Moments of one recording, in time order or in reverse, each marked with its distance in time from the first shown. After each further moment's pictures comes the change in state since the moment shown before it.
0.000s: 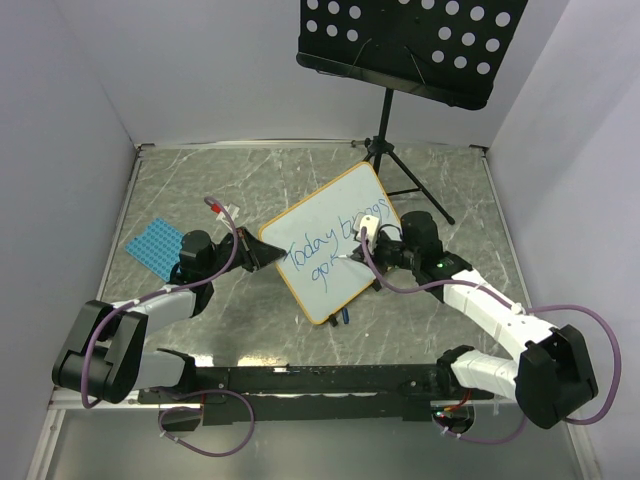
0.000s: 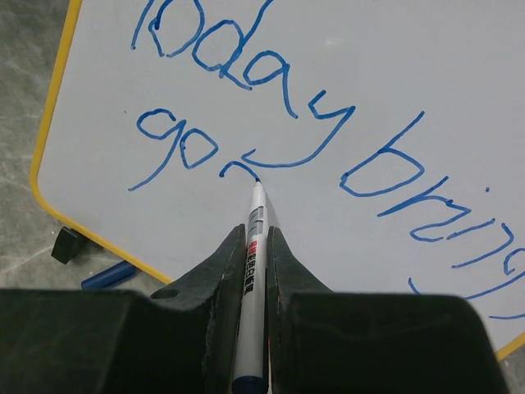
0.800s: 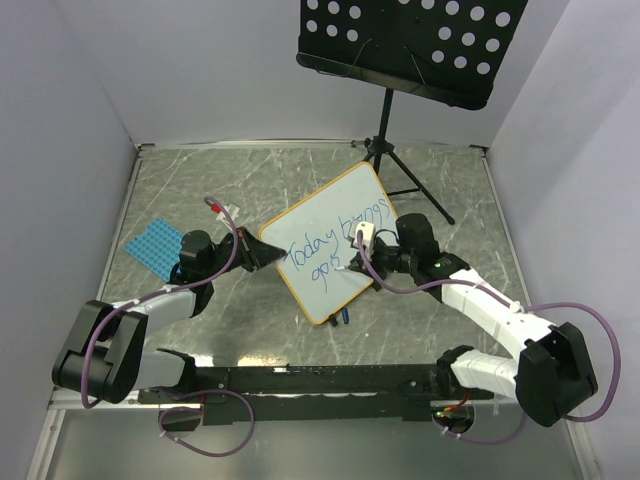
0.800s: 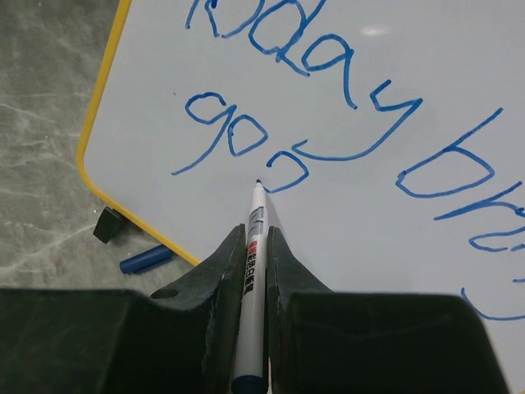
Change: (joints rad) left arm 0.000 0.000 0.000 0.000 0.000 0.000; right arm 0.025 0.009 0.007 -0.085 -0.055 -0.019
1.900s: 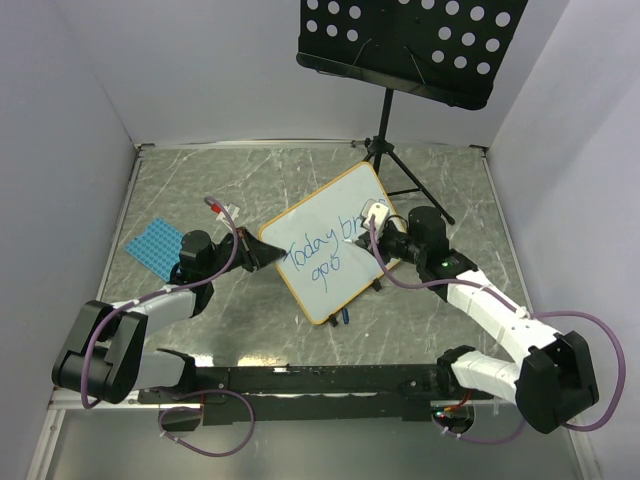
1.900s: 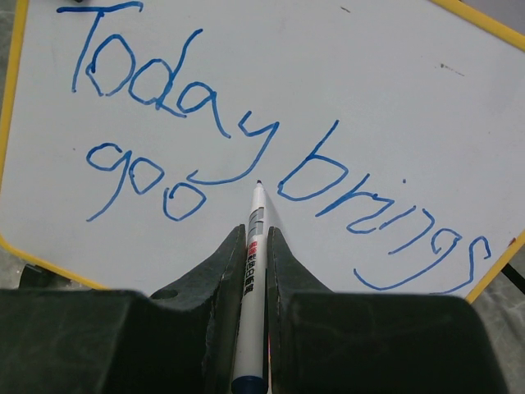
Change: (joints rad) left arm 0.000 -0.002 0.000 0.000 0.001 0.001; right arm -0.053 -0.036 0.010 0.151 0.121 0.095
